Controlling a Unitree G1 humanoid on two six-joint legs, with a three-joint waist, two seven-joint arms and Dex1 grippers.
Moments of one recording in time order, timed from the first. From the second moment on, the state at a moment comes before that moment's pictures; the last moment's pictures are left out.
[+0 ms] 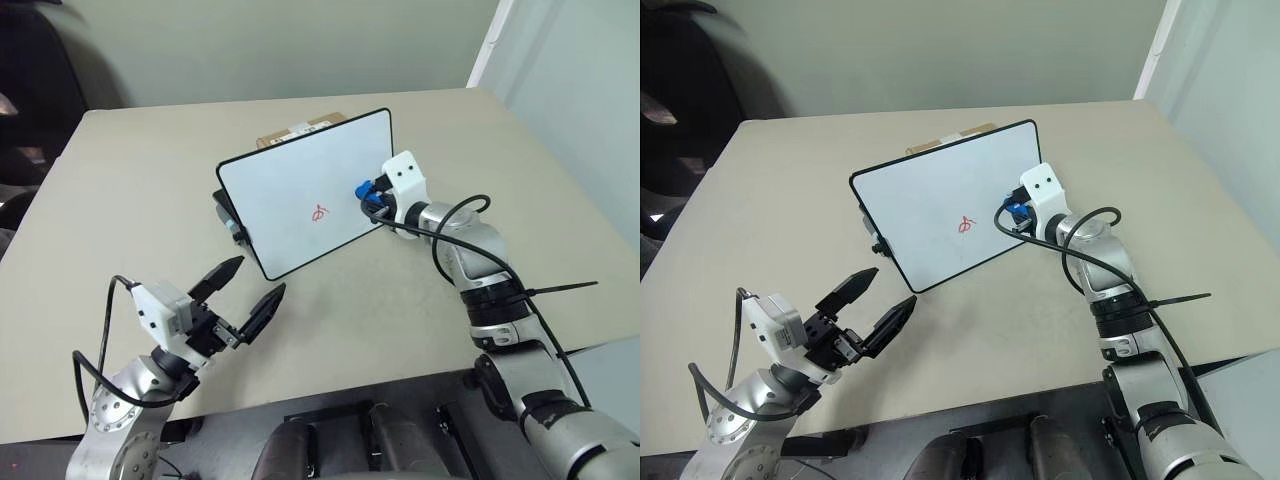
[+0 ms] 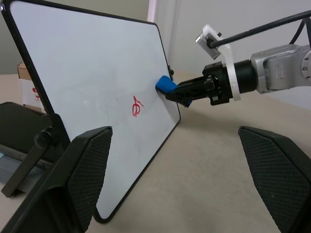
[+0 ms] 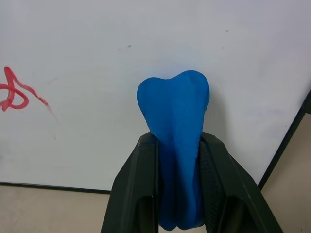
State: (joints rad) left arm 0.27 0.43 0.23 -0.59 -0.64 0.16 -0.61; right arm -0.85 -0.23 0.12 0.19 0.08 0.78 0.43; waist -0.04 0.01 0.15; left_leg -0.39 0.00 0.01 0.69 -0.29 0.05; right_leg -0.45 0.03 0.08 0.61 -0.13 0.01
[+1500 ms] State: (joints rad) left arm 0.26 0.42 0.22 -0.59 -0.64 0.16 -0.61; right arm -0.86 -0.15 0.18 -0.01 0.13 0.84 0.46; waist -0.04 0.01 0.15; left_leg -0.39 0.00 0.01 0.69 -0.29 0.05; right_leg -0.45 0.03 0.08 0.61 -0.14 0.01
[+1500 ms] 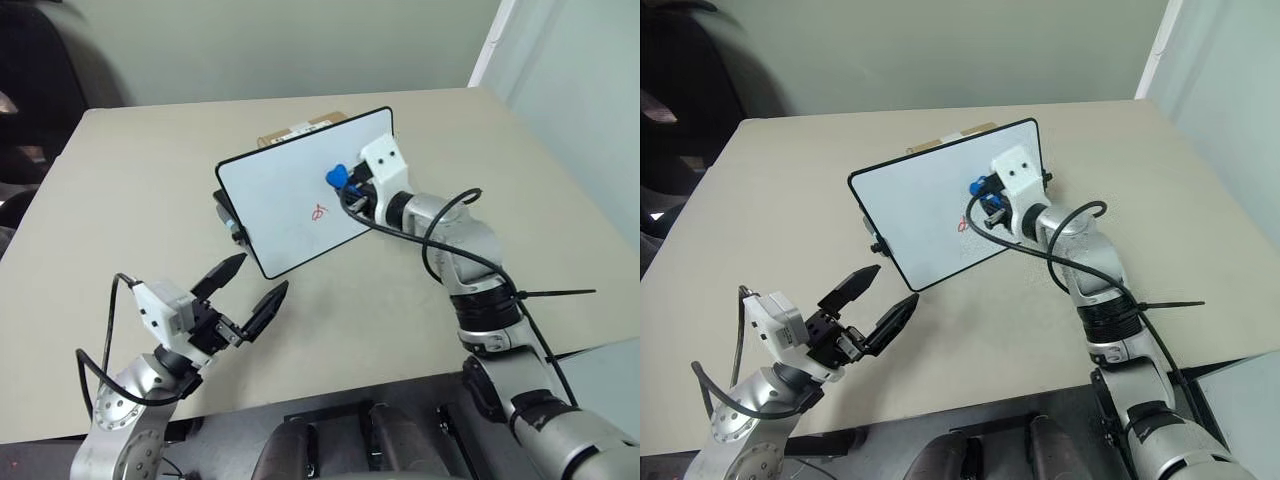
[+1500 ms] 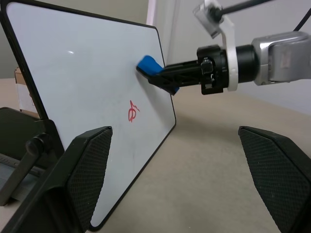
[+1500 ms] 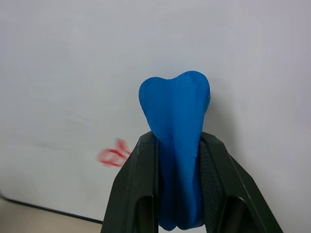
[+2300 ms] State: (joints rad) left arm 0.29 0.42 0.25 -0.59 -0.64 0.15 -0.61; right arm -0.80 -0.18 0.30 0.12 0.09 0.88 0.49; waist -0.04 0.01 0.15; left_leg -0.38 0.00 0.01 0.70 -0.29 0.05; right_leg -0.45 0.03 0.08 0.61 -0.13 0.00
